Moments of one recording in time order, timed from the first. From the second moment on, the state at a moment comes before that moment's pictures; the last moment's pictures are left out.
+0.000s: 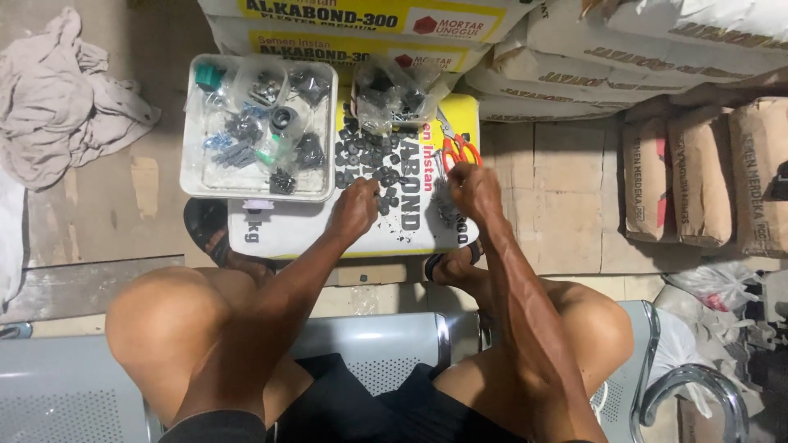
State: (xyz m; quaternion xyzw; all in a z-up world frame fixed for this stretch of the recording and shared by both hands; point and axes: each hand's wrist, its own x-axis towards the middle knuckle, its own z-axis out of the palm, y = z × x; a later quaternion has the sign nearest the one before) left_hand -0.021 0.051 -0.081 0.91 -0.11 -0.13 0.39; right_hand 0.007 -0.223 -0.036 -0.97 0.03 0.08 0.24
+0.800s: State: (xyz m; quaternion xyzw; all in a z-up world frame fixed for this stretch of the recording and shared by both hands) left_hand -0.026 0.043 -0.088 0.87 -0.06 -0.15 0.47; right_hand -0.018 -0.192 -0.034 -0.92 -0.04 0.04 0.40
